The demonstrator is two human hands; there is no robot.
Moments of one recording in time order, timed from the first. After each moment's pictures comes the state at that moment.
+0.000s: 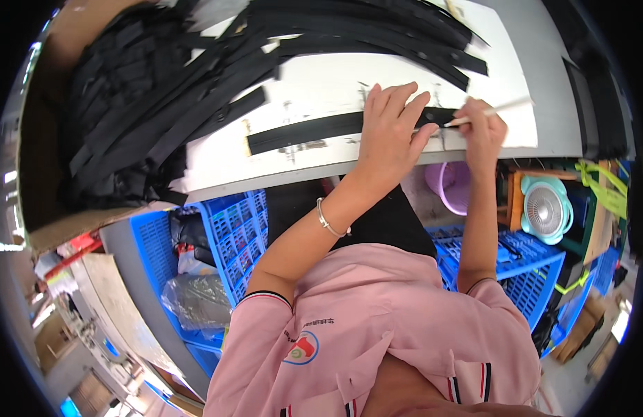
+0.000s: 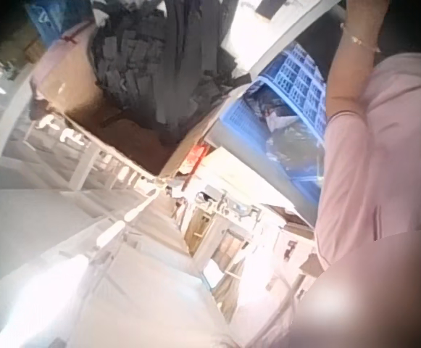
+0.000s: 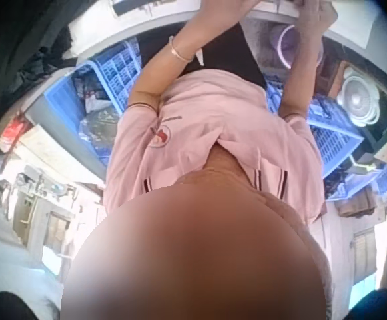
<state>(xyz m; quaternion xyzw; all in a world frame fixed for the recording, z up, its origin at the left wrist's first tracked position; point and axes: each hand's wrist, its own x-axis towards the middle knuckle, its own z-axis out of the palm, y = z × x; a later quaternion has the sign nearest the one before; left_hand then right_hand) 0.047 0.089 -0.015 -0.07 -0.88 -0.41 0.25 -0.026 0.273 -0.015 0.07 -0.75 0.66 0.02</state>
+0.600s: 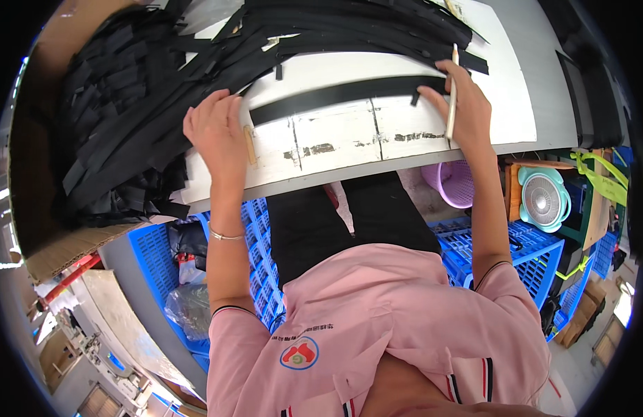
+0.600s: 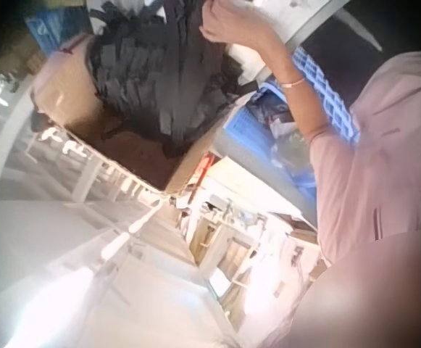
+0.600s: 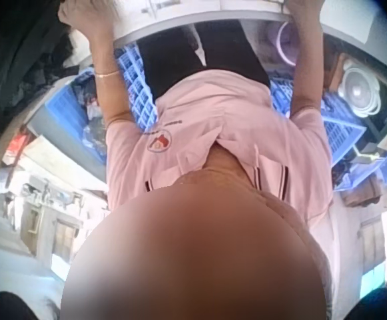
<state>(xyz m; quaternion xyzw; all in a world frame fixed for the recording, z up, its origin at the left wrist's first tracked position) 0.104 -0.127 -0.006 0.13 -0.94 -0.10 0.29 -0.047 0.226 0.002 0.27 -0.92 0.23 0.17</state>
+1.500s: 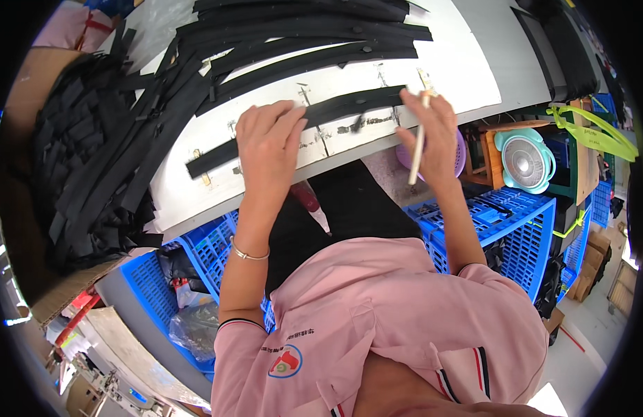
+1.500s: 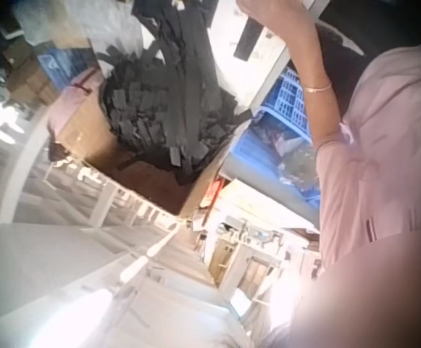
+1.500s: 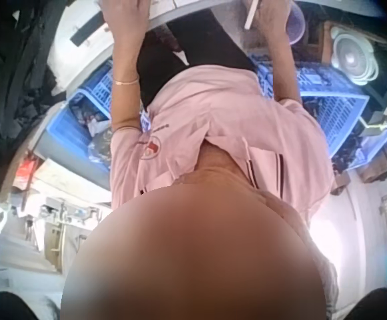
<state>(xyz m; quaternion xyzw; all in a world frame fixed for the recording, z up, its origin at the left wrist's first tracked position) 0.078 0.004 -0.002 -0.05 -0.93 -0.29 0.23 0.030 0.284 -0.017 0.27 -0.90 0.26 0.21</state>
